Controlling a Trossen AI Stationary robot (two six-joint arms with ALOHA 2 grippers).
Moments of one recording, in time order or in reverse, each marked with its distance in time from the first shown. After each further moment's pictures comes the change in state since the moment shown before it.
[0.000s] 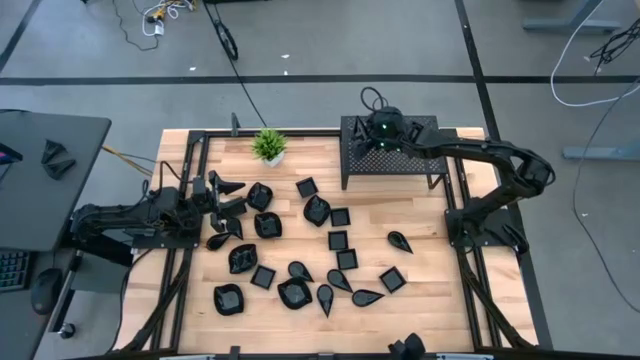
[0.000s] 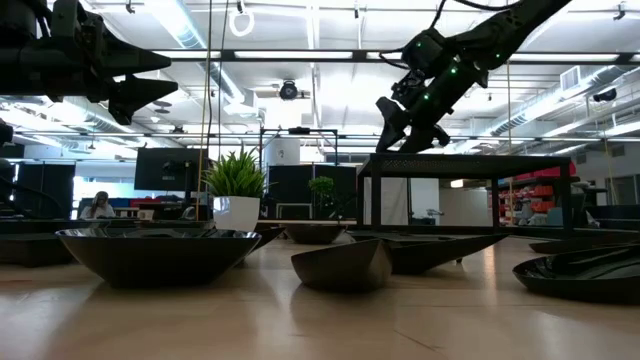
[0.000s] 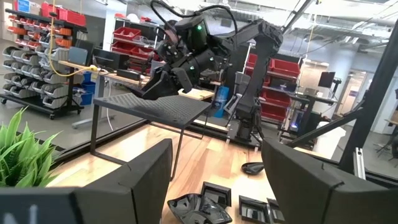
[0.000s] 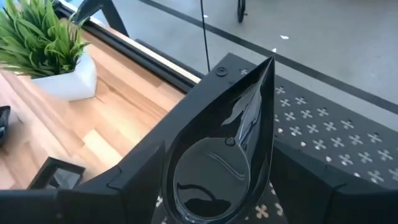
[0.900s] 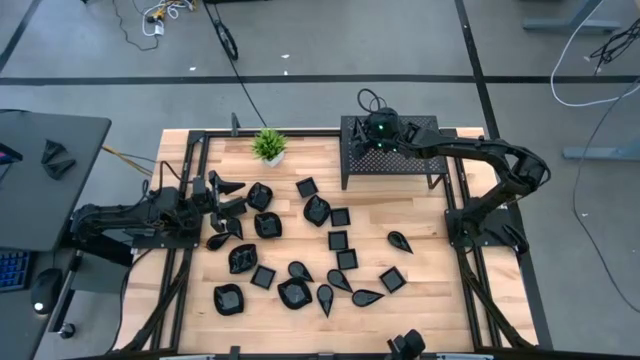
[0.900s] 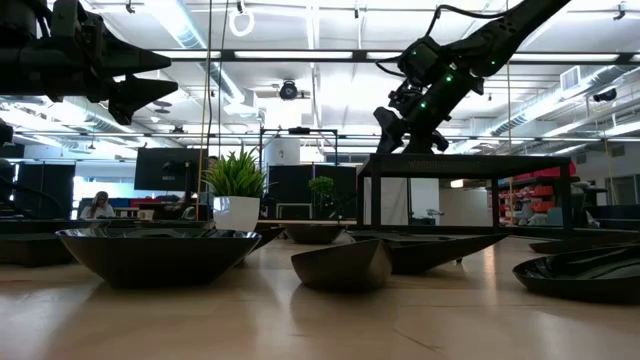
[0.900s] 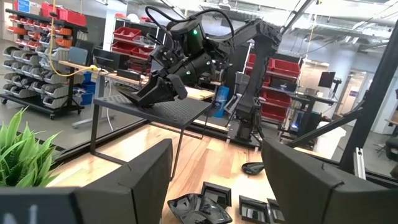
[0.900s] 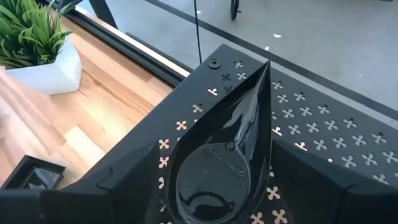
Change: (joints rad) left arm 0.000 0.000 0.000 0.000 0.000 -0.001; right arm -0.012 0.038 0.000 0.022 0.035 -0.025
